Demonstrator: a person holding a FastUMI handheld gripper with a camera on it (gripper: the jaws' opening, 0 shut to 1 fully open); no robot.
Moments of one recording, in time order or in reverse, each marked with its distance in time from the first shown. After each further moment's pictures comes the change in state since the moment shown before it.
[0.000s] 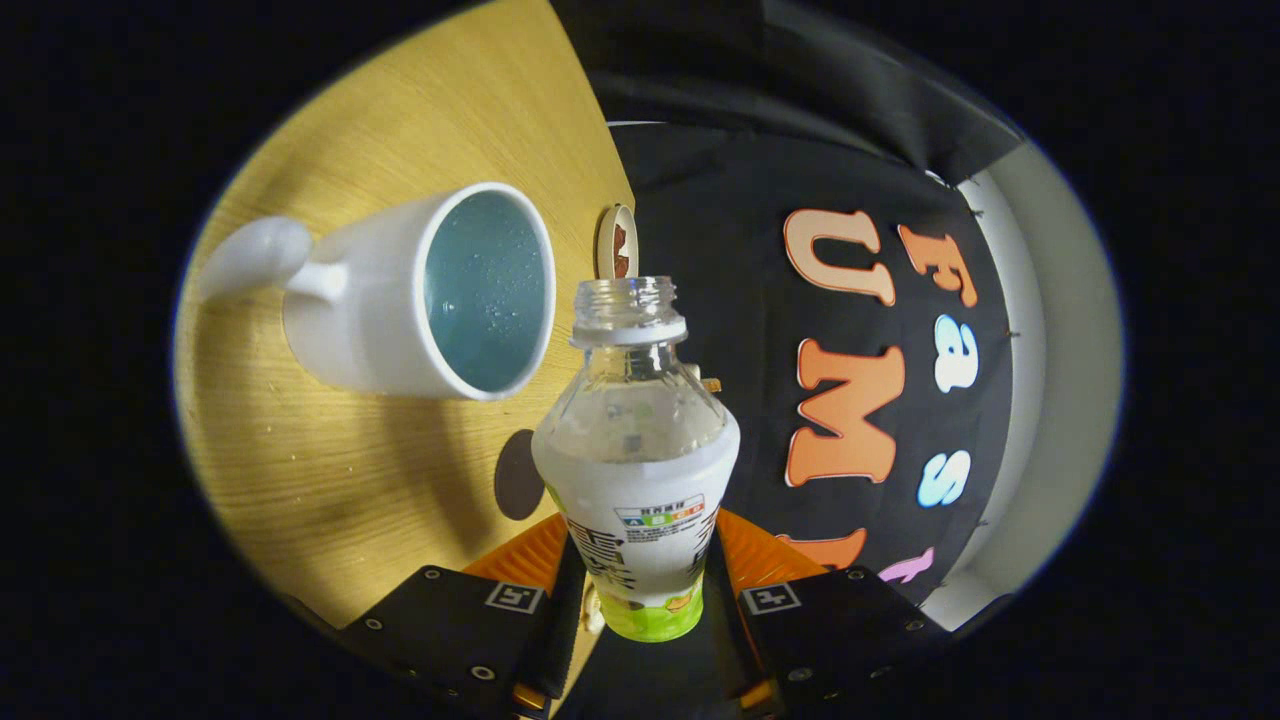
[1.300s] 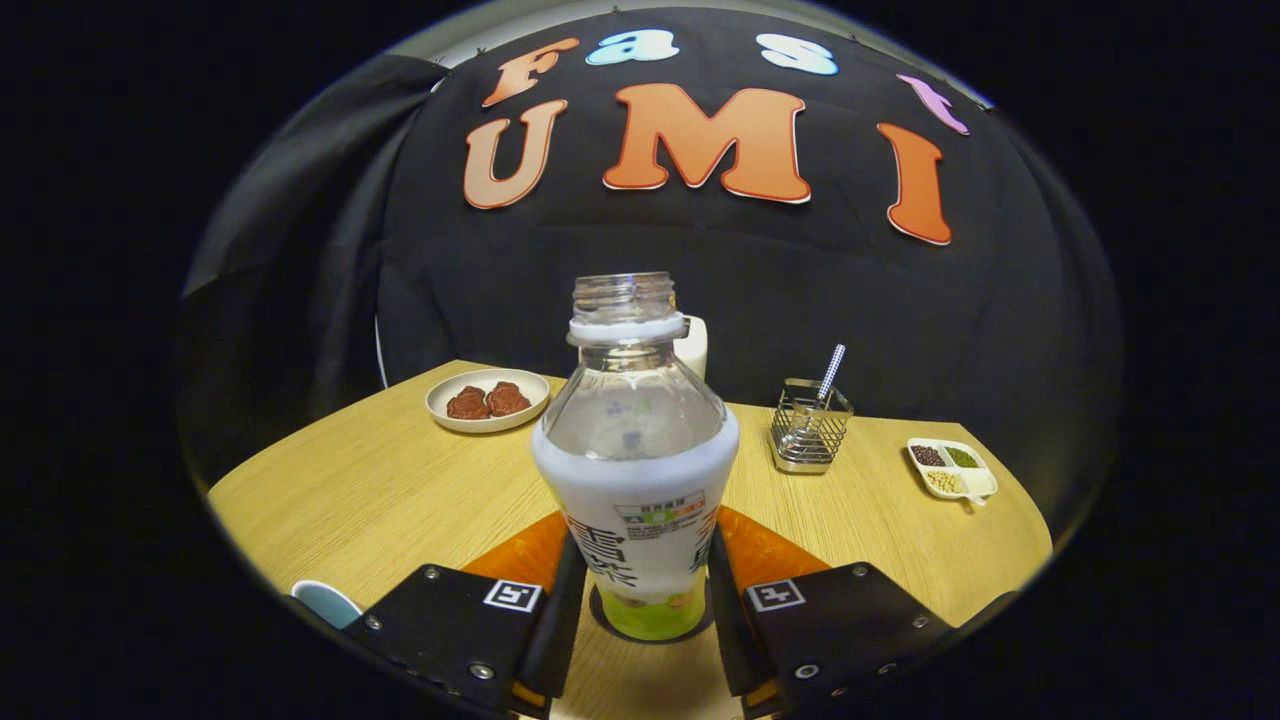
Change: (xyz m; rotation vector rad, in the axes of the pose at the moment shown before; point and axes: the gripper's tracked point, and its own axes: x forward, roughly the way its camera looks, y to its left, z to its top) arm 0.129 -0.002 -0.019 1.409 0.034 0.214
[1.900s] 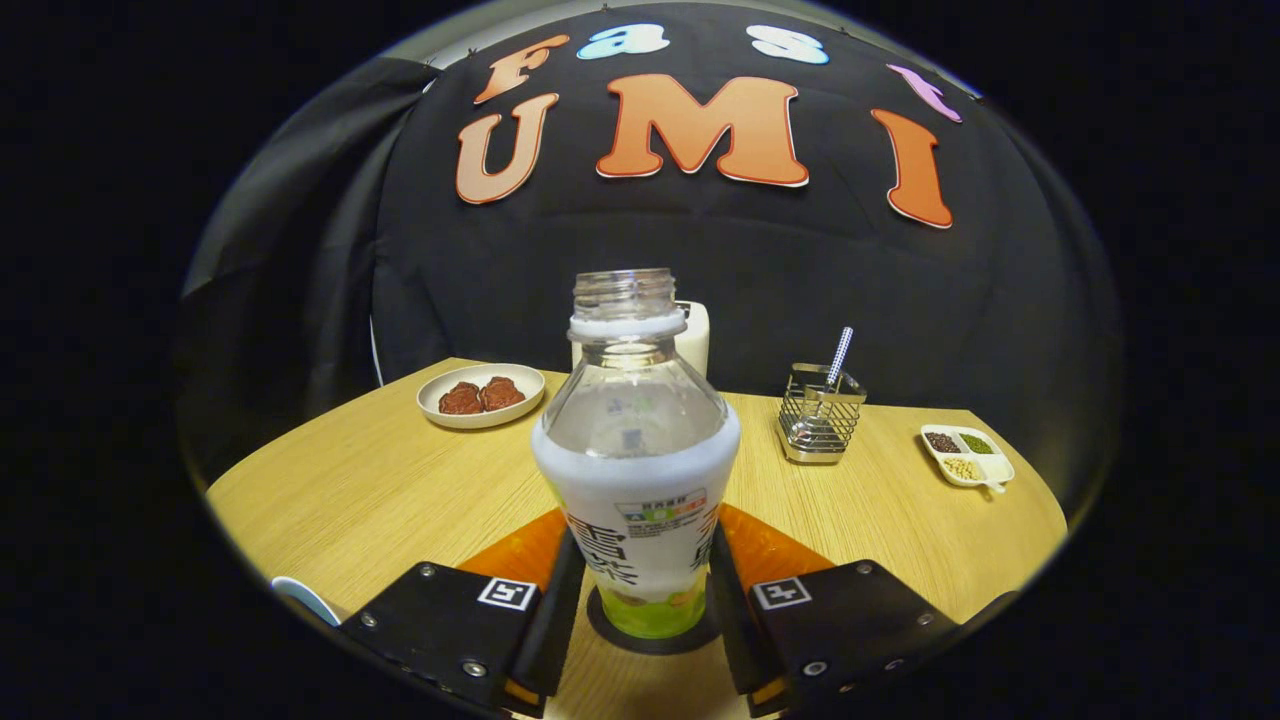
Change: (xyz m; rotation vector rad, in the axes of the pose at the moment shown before) arm 0.016 0.003 -0.018 -0.001 0.016 -0.006
